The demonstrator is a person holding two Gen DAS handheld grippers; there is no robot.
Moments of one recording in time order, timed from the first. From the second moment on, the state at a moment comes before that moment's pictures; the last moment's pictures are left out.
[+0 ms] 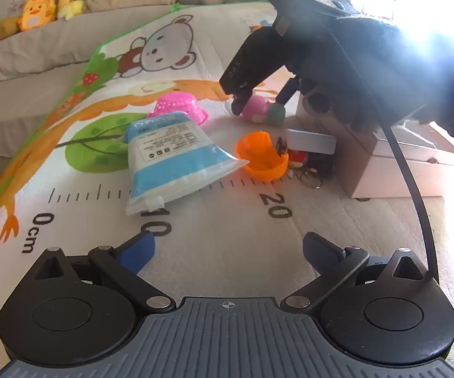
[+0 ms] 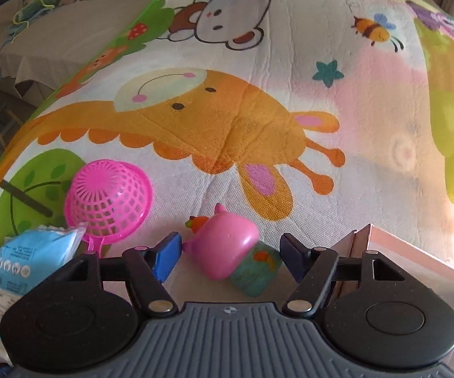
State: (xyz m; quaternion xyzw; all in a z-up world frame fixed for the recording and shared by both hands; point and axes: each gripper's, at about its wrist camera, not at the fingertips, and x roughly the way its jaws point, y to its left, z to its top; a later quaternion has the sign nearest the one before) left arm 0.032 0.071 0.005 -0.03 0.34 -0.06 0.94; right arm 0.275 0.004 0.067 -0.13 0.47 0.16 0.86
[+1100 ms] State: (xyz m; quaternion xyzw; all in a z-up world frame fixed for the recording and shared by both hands) left arm -0.002 -0.011 0.026 0.07 0.32 -0.15 0.93; right arm -0.016 -0.211 0.078 -0.07 0.34 0.14 0.93
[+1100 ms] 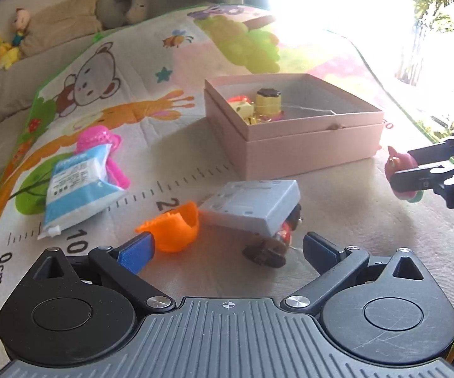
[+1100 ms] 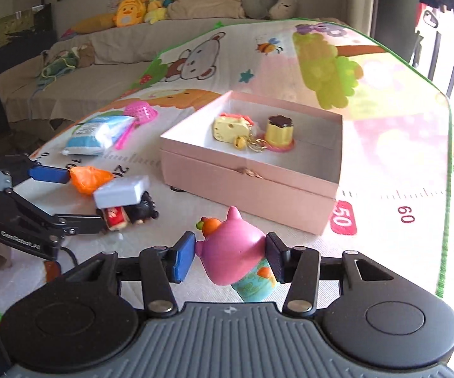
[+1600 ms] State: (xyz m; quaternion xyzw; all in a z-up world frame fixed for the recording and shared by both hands) left arm 0.033 0.032 0.044 0.12 0.30 0.07 0.94; right arm -0.051 -0.170 0.072 -0.10 0.26 0.24 0.93
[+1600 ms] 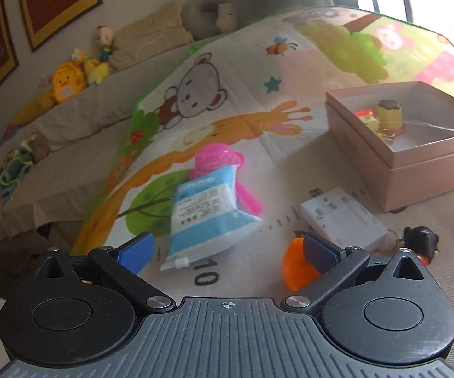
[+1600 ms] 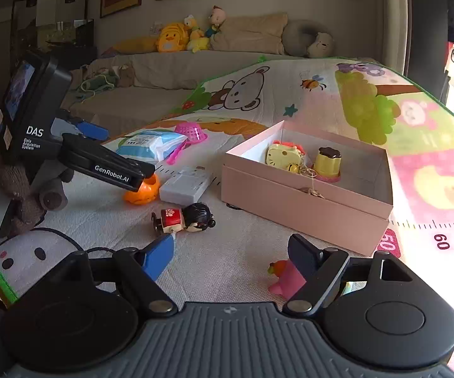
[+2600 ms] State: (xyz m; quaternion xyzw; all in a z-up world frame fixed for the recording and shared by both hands) left arm 0.001 -0.056 0.017 0.11 0.35 -0.18 0.91; right arm -0.011 -0.218 0.048 -0.03 0.34 0.12 0.93
